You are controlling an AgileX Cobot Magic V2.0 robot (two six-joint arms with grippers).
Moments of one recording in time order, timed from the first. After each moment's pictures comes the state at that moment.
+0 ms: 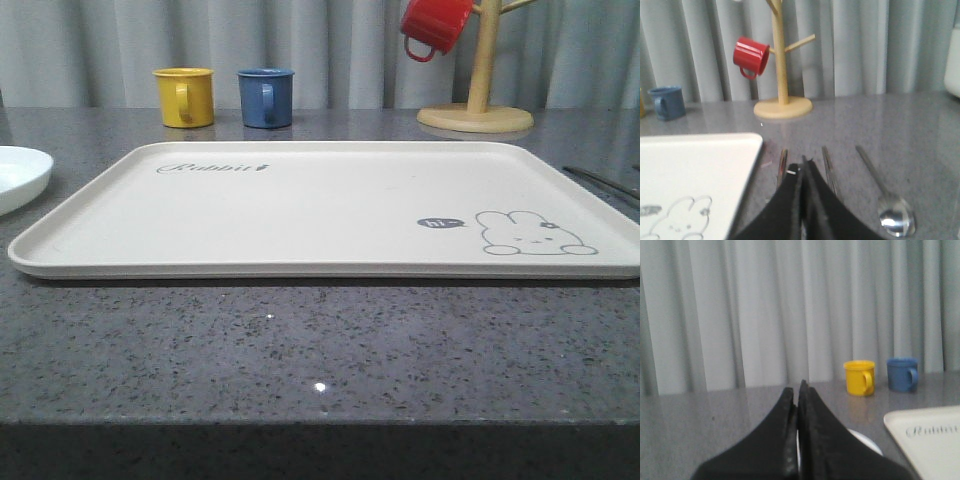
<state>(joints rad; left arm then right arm) -0.03 -0.01 -0.13 -0.09 -0.06 0.21 -0.02 -0.01 -0.06 0.14 0.04 -0.02</state>
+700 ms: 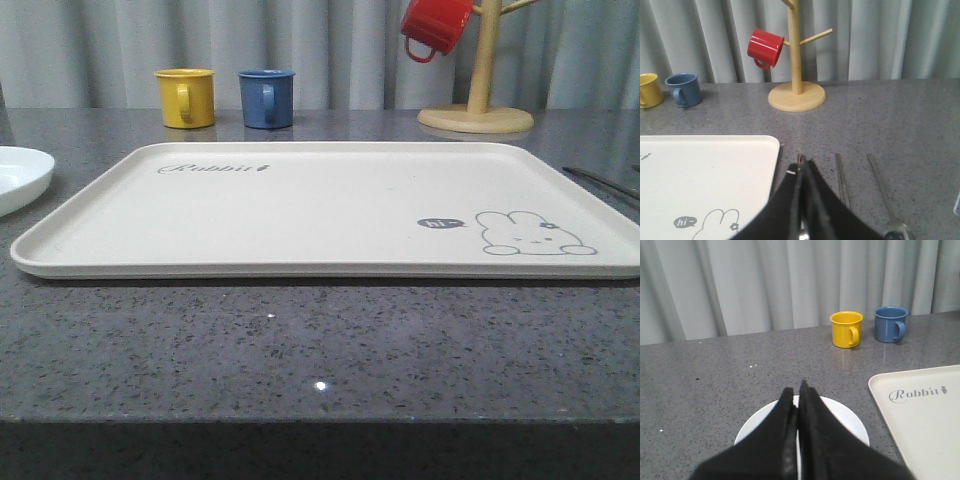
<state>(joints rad) -0.02 0.44 -0.56 -0.09 0.32 0.21 -0.02 0.37 -0.58 0.14 0.42 -0.02</state>
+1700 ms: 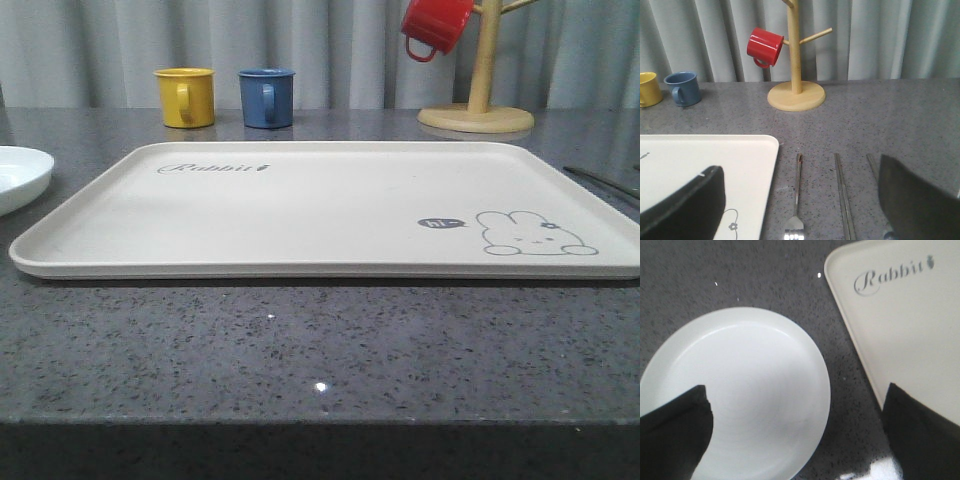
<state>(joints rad) -0.17 1.20 -1.05 -0.05 0.77 0.21 -0.02 0.37 -0.58 0.13 0.42 -0.02</state>
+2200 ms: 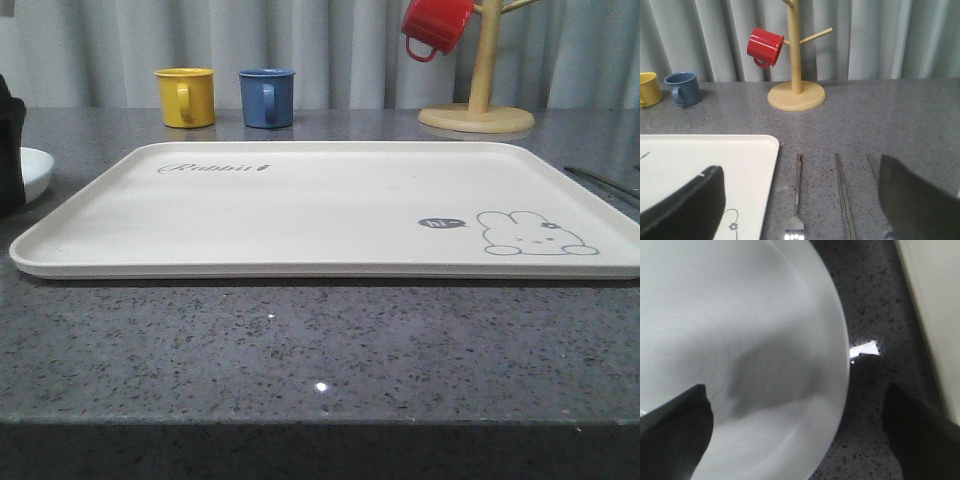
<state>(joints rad) -0.17 1.57 -1.18 -0.02 1.00 0.21 -0.02 0.37 -0.58 0.13 0.43 -0.02</state>
